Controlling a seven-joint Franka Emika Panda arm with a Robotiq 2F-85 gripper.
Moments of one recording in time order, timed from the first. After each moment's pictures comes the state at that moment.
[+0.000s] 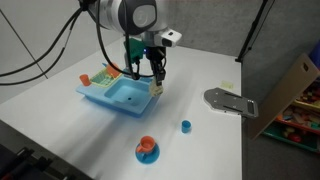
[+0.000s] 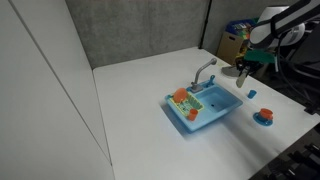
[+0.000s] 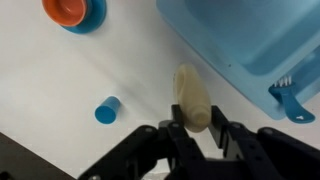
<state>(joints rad) -0.06 0.54 -0.24 -1.88 0.09 2.43 0.53</state>
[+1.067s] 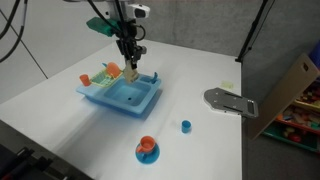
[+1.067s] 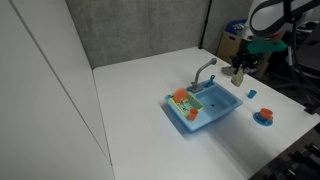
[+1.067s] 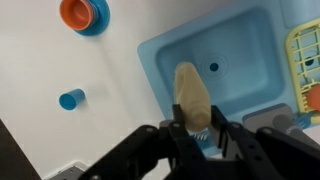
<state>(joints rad) 0.00 0.35 -0.14 -1.97 -0.03 2.27 0.31</state>
